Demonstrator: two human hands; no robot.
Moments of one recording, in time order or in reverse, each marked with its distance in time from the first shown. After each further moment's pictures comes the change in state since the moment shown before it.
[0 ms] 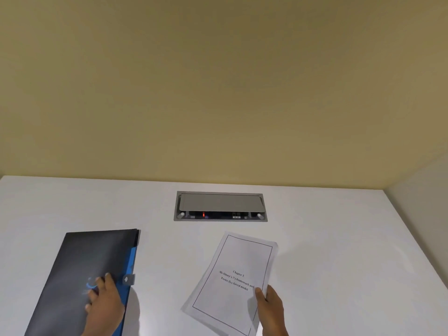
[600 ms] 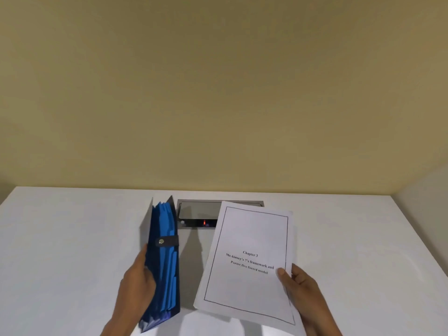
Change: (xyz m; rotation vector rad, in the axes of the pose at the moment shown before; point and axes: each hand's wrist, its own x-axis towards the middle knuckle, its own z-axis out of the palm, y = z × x) left_hand -0.065 0.106 -0.068 -0.558 0.192 0.295; right_hand -0.014 -0.098 -0.105 0.374 -0.348 -0.133
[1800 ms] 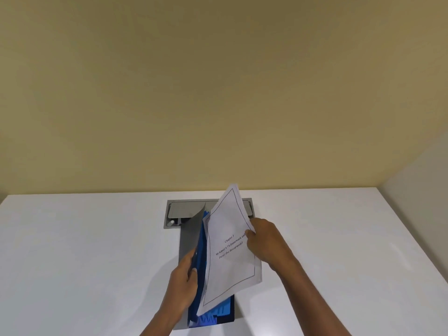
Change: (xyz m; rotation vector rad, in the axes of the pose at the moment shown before) left_hand -0.063 0.078 0.089 -0.170 -0.332 0.063; right_hand 0.030 -0.091 0.046 -0.960 -0.025 -0.249
